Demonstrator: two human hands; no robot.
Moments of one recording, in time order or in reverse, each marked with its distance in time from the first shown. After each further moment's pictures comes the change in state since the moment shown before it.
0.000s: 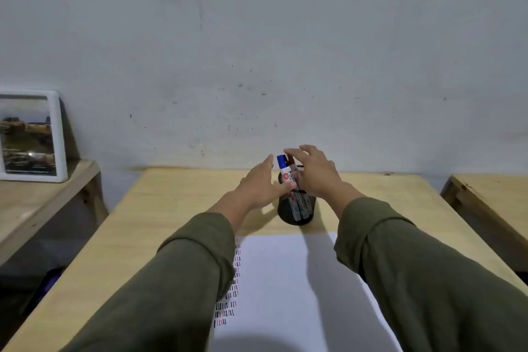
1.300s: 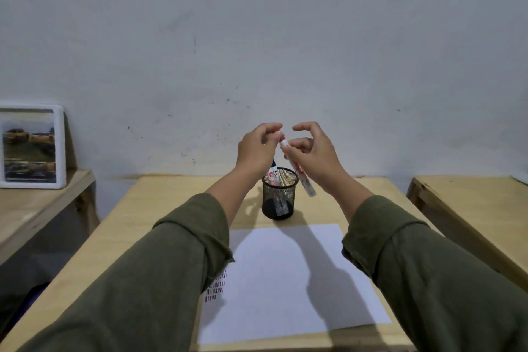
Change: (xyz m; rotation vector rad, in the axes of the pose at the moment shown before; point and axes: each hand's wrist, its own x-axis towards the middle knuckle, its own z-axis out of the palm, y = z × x) left_hand -0.049 0.090 -0.035 -0.543 0.415 0.180; right_hand -0.071 -0.026 -0.070 0.864 0.289 -0.065
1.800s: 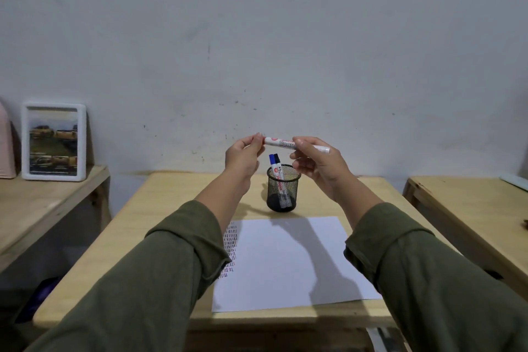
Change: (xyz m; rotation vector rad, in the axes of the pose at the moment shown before) left_hand -0.044 0.005 -0.031 -0.535 0.076 -0.380; right_hand -0.050 -0.024 -0.006 0.445 -0.077 0.218
